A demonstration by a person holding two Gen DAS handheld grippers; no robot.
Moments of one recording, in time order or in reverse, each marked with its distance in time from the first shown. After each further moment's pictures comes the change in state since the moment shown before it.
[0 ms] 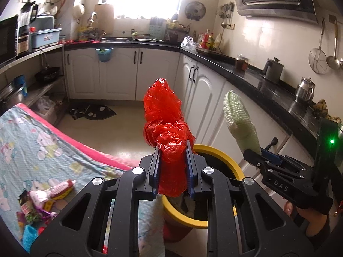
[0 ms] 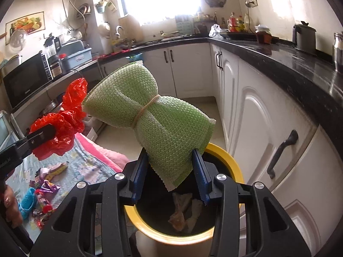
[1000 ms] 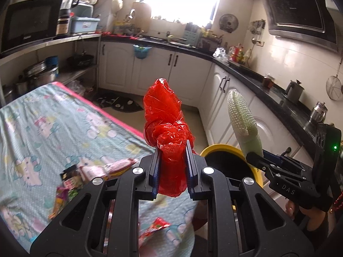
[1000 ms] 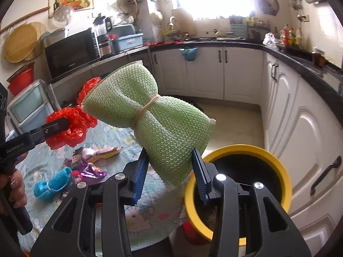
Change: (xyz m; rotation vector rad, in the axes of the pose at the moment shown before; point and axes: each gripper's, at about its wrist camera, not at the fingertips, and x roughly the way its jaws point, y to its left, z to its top) left arm -0.086 0.086 -0.019 -0.153 -0.035 0.122; right arm -0.010 0.101 0.005 -0.196 0.028 0.249
